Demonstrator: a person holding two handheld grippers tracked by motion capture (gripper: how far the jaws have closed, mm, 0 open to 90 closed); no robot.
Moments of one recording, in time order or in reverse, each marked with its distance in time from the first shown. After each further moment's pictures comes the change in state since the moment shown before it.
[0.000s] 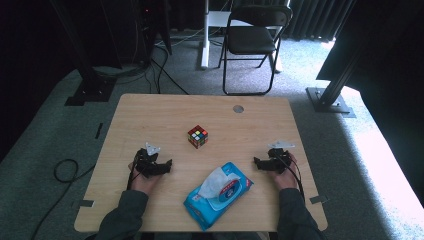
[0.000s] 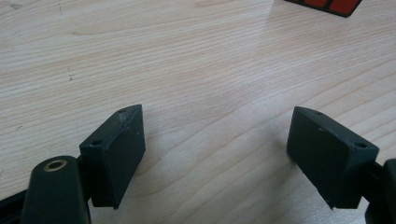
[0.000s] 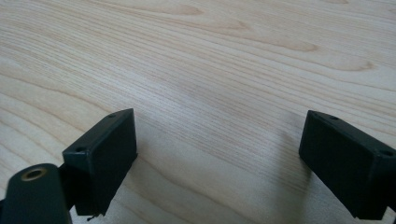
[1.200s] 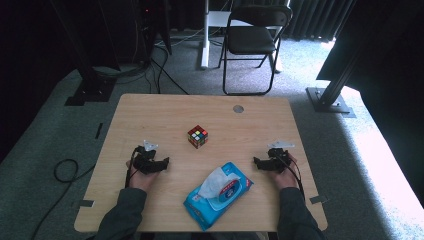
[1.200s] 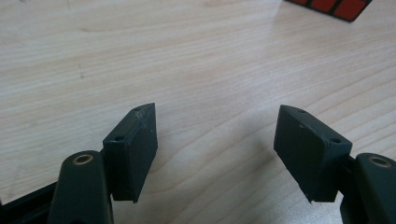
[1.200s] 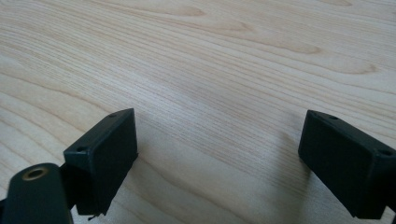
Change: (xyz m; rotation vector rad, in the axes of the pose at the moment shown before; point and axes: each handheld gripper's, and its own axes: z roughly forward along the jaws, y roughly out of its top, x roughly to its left) left arm 0.008 0.010 -0.007 0.032 -0.012 -0.034; right arm 0.000 0.001 0.001 -0.001 0.010 -0.008
